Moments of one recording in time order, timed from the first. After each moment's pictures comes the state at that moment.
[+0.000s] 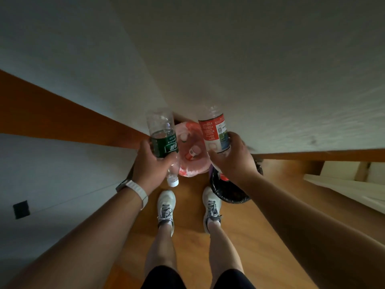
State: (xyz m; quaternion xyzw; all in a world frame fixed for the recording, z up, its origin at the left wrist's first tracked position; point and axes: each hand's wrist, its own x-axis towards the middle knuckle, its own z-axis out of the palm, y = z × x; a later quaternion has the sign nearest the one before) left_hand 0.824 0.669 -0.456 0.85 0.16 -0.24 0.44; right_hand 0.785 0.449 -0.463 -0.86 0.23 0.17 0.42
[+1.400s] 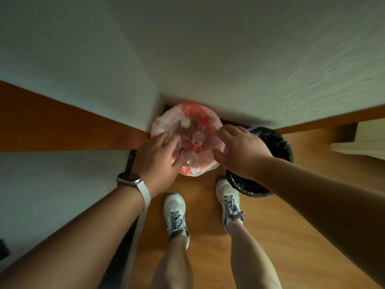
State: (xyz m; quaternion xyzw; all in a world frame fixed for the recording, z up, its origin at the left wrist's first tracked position) left_hand 0.844 0.693 -0.603 0.93 -0.28 -0.19 0.15; right_hand 0.781 0.475 -0.604 -0.96 0.05 0.22 0.18
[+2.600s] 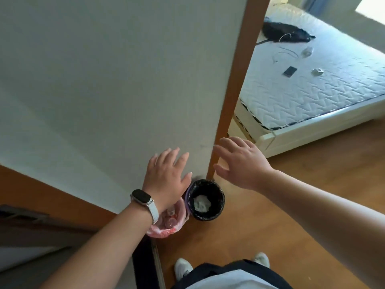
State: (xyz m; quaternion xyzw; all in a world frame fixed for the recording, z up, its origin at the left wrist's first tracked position) left_hand 0.774 0.614 -0.172 0.79 -0.61 0.01 0.07; right_hand 0.591 0.465 -0.137 -0.96 0.27 0.04 -0.01
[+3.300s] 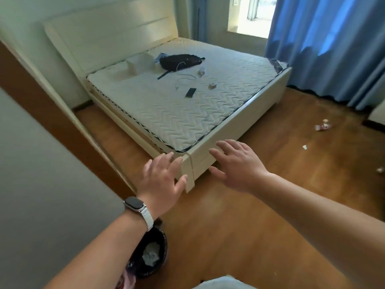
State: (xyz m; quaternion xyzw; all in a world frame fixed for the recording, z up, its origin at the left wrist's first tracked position) left_hand 0.455 0.368 -0.112 0.66 -0.74 0.03 0.11; right_hand 0.227 0.306 -0.091 -0.88 0.48 -0.04 0.01
